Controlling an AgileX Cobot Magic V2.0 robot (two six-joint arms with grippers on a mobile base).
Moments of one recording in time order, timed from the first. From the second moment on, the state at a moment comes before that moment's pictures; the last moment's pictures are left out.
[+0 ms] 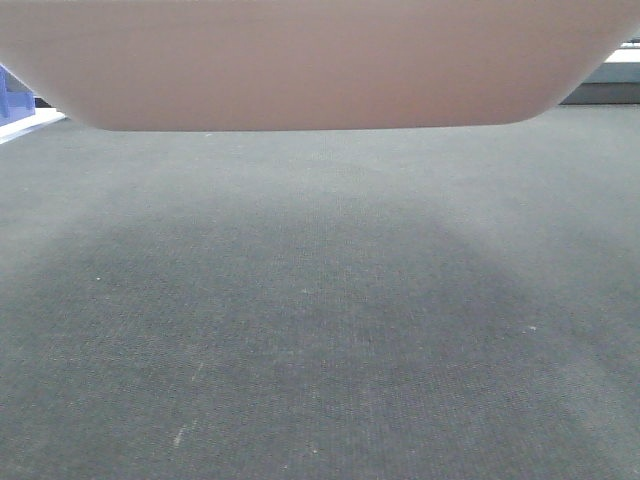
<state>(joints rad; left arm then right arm) 0.07 0.94 -1.02 -1.09 1.17 0.70 -0.13 0.92 -1.04 1.03 1.18 -0.61</state>
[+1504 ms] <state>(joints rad) 0.07 0.94 -1.02 -1.09 1.17 0.70 -0.13 0.92 -1.04 1.03 1.18 -0.61</state>
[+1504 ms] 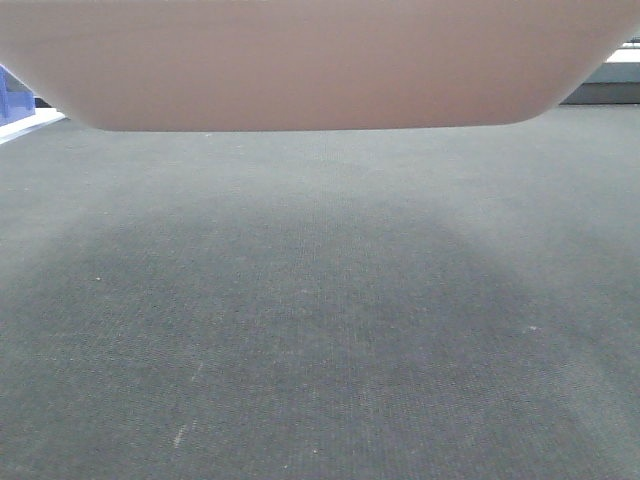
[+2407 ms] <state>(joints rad) 0.07 0.94 -1.02 -1.09 1.17 0.70 -0.13 0.92 -1.04 1.03 1.18 -0.61</state>
